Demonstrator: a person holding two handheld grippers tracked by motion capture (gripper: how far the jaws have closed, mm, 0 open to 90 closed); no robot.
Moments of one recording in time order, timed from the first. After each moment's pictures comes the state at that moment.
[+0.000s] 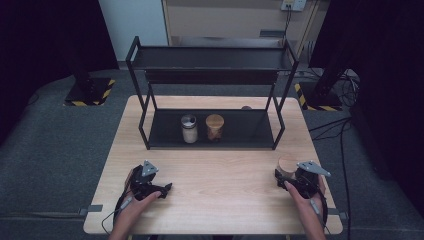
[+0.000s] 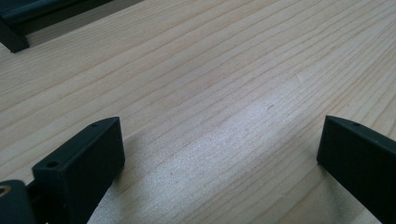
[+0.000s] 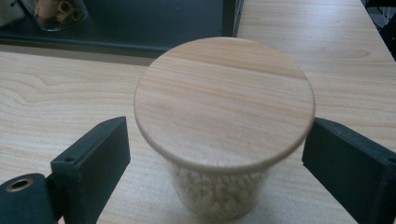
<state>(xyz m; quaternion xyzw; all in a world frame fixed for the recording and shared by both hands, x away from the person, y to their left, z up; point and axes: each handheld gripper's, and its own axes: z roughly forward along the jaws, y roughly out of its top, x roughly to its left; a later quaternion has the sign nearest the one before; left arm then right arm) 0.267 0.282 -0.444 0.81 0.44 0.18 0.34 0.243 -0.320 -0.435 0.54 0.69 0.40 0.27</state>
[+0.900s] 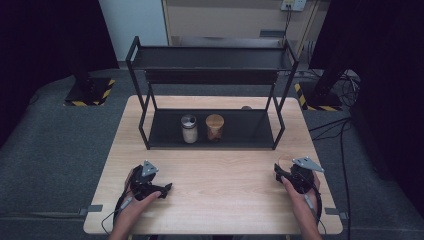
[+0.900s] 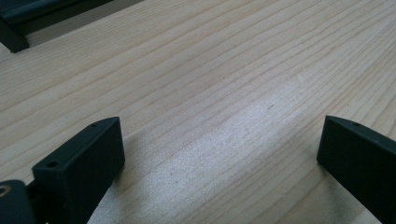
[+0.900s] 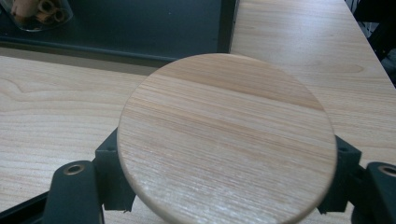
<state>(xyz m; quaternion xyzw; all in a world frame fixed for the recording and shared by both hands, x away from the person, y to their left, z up) 0.267 0.282 -0.444 0.81 0.44 0.18 0.34 0.253 -0.305 -0.441 0.54 0.69 0.38 0.29</state>
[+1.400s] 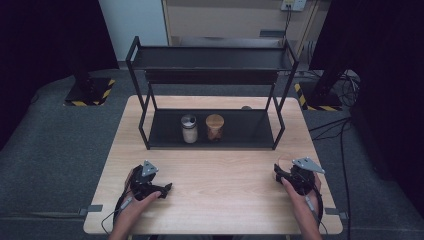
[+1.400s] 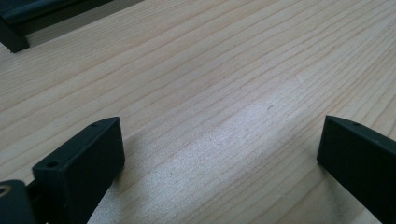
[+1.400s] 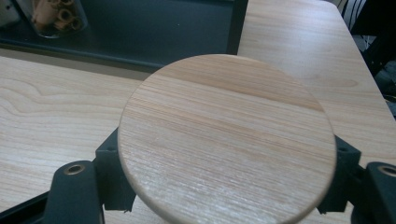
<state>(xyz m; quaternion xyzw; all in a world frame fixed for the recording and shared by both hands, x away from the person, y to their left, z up) 0.267 0.282 -0.444 0.81 0.44 0.18 0.34 0.243 -0.303 -0.429 0.52 0.70 0.39 0.30</state>
